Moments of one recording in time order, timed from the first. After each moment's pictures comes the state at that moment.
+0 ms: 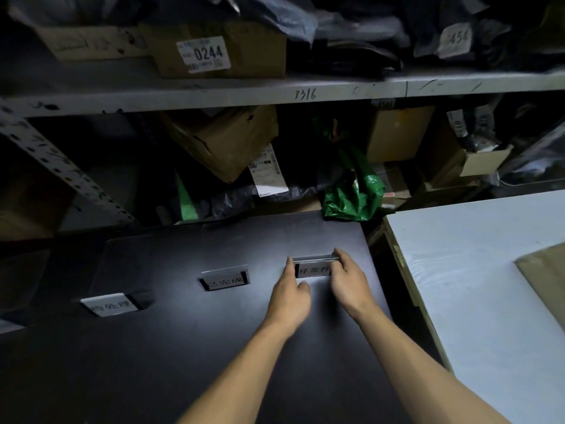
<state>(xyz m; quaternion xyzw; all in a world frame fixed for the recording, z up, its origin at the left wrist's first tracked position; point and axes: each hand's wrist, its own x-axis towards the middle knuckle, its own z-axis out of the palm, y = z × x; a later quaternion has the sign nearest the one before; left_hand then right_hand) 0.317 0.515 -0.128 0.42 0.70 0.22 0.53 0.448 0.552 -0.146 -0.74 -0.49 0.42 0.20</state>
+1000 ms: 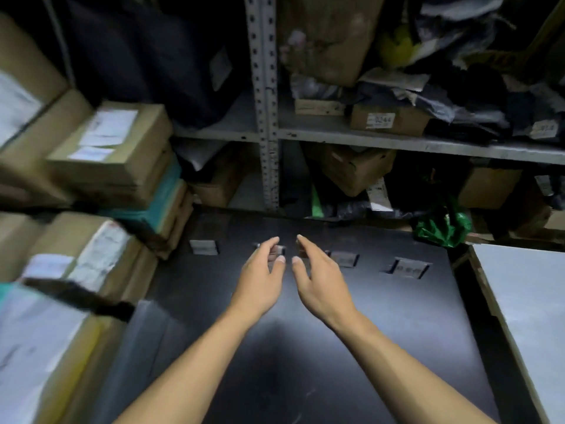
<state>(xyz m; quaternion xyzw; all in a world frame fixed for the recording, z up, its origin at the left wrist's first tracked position) 0.076 0.319 0.032 0.44 0.74 0.40 0.31 0.206 0.363 0.037 -0.47 -0.77 0.35 0.23</state>
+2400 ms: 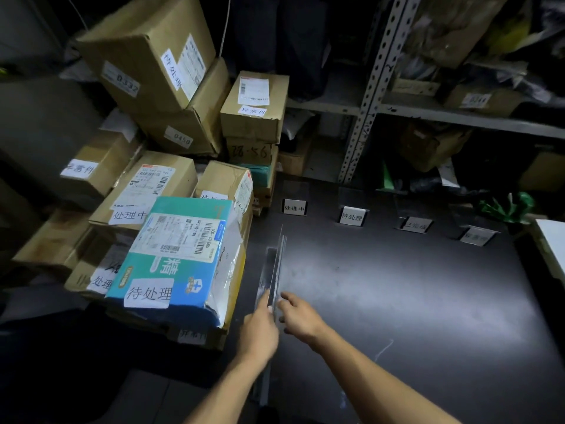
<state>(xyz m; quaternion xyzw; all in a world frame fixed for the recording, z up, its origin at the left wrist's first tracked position) -0.074 0.027 -0.035 0.33 0.86 0.20 0.33 0.008 0.108 -0.043 -0.51 -0.62 0.59 -0.01</state>
